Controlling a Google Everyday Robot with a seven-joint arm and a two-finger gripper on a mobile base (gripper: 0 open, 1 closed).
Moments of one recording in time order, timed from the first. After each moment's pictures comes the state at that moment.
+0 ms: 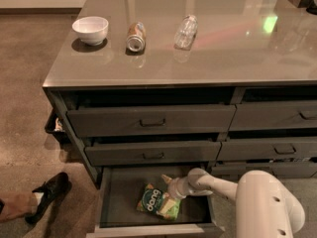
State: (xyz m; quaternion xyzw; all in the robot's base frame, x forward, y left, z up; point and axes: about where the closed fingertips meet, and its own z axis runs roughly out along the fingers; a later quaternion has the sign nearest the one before) arm 0.574 -0.018 0.183 -0.63 0.68 0.24 0.30
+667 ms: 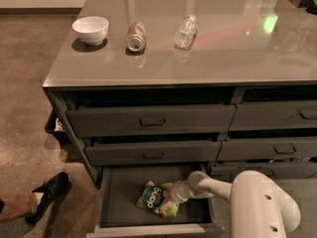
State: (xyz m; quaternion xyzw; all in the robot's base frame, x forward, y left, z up) arm 0.568 -0.032 0.150 -0.61 0.71 0.23 0.27
